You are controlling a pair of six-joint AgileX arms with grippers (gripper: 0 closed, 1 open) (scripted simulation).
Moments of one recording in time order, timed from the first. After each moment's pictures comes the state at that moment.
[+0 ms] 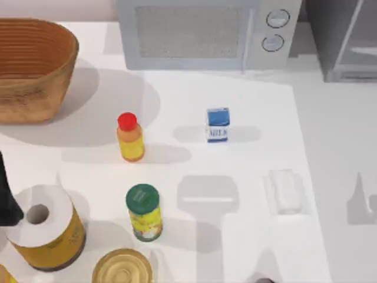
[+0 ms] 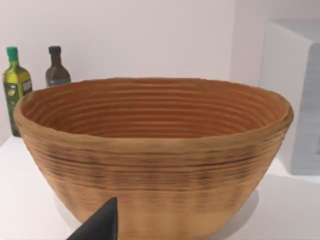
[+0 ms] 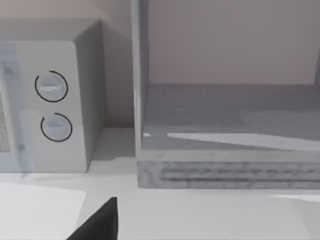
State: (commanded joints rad) left arm 0.00 0.00 0.00 0.00 0.00 0.00; right arm 0.00 0.00 0.00 0.00 0.00 0.00
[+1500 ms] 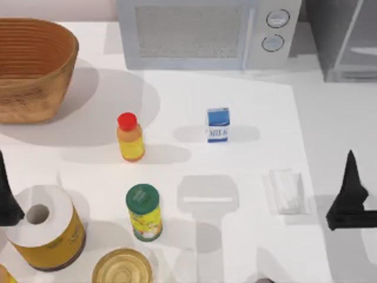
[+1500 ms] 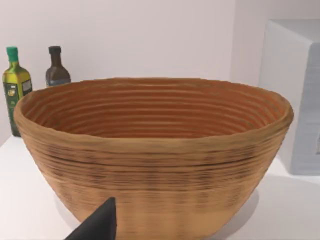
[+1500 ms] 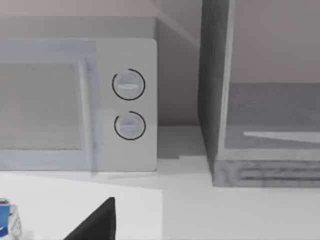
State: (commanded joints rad) left arm 0.00 0.00 0.00 0.00 0.00 0.00; right arm 0.92 0.77 0.02 0.73 0.93 0.02
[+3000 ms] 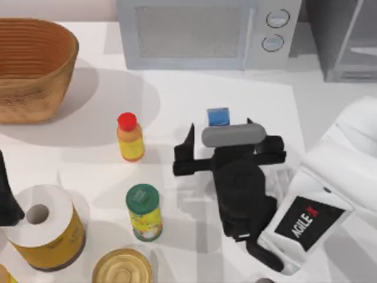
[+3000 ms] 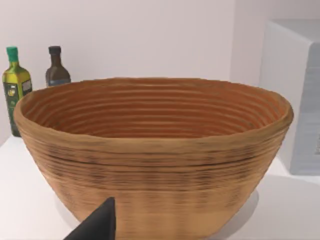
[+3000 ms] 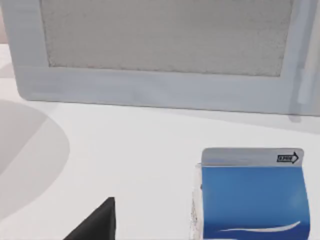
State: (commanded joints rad) left arm 0.00 0.00 0.00 0.00 0.00 0.00; right arm 0.83 2.30 0.83 1.32 0.75 0.11
